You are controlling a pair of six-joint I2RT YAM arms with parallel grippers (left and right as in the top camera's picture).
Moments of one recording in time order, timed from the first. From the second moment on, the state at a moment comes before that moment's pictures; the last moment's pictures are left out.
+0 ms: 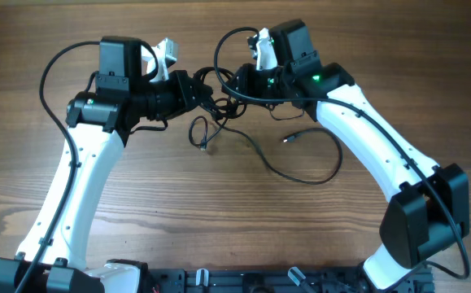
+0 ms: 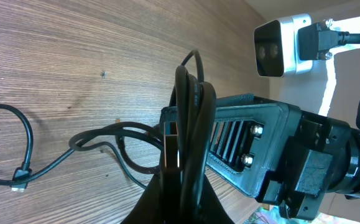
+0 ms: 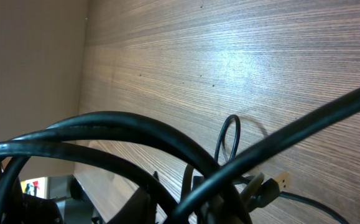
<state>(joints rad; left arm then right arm) -0.15 1.46 1.28 -0.69 0.67 -0.54 0.46 1.80 1.48 -0.51 -0.58 0.61</state>
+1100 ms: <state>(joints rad) -0.17 1.43 1.30 -0.75 0.67 -0.57 -0.09 1.58 1.46 -0.05 -1.53 0.90</state>
